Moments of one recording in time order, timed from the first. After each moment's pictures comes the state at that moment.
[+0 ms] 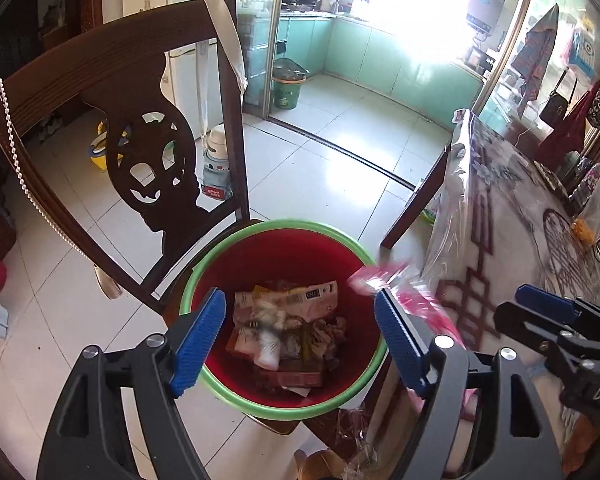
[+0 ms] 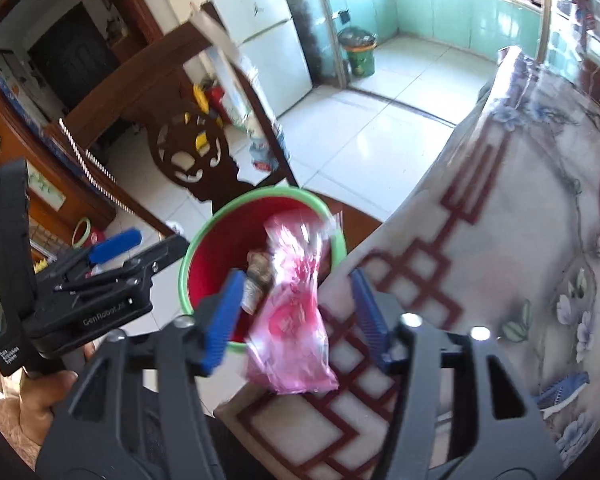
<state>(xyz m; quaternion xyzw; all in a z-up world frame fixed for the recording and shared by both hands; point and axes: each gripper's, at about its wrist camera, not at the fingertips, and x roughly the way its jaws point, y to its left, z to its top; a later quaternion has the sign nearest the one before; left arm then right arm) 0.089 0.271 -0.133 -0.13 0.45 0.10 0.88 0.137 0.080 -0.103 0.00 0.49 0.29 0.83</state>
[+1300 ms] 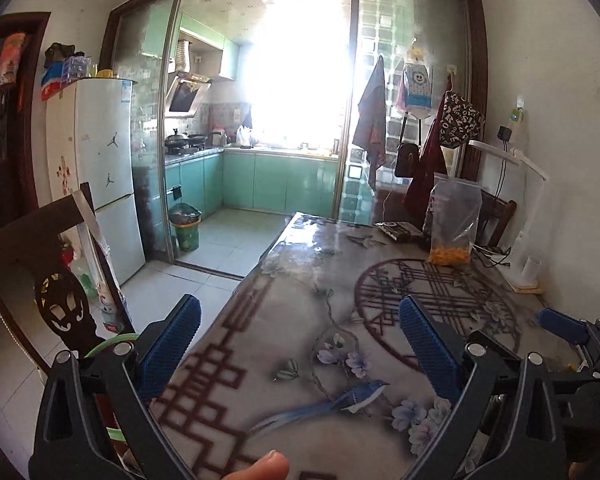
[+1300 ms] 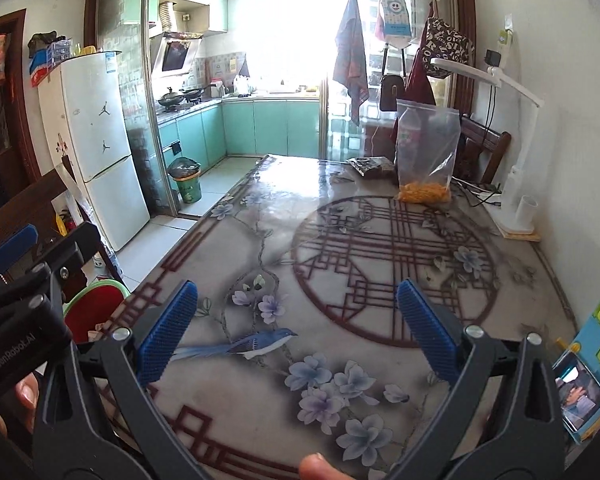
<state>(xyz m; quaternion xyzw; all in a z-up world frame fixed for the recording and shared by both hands) -0.008 -0.016 -0.002 -0.04 0.21 -0.03 0.98 -0.011 -0.193 0.000 0.01 0.28 -0.01 0.96</state>
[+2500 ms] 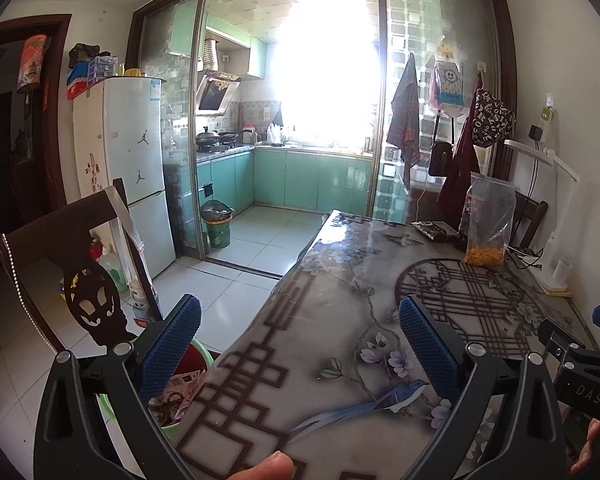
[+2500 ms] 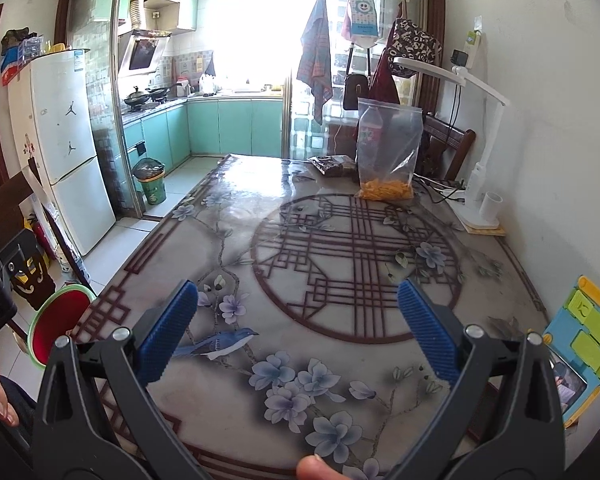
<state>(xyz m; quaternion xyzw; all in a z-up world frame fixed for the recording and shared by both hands) -0.005 0.013 -0.004 -0.03 0.21 0.02 0.98 -0.012 -0.206 0.000 0.00 0.28 -0.08 0.96</state>
